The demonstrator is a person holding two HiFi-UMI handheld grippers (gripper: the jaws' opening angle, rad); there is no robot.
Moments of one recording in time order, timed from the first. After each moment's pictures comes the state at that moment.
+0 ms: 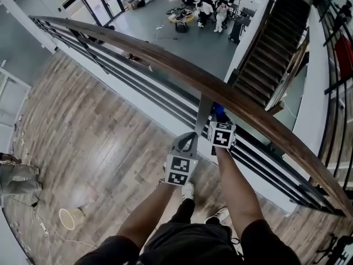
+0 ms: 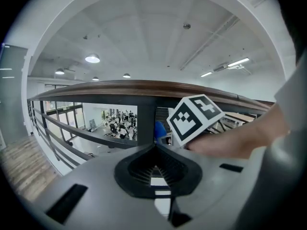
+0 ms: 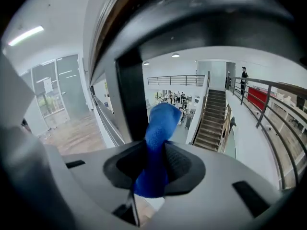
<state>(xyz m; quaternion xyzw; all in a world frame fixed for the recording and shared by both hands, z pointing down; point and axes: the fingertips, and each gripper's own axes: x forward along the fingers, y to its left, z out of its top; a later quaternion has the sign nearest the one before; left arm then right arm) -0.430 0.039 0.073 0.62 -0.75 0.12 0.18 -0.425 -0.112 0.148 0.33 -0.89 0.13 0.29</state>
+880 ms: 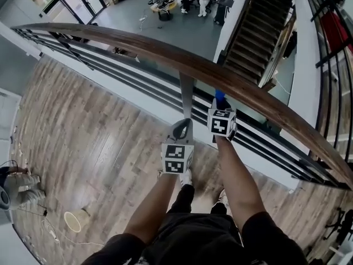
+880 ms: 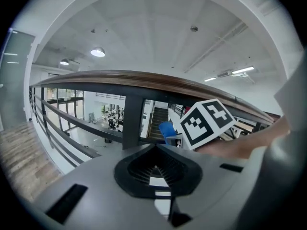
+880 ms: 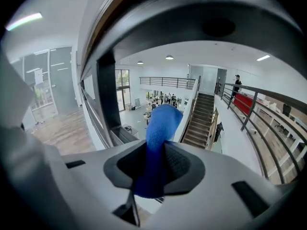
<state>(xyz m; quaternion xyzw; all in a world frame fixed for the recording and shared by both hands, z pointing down) -0.377 0.026 0.088 0.63 -0.74 0.08 0.22 -0.342 -0.132 0.150 0.38 -0.87 0.10 0.29</state>
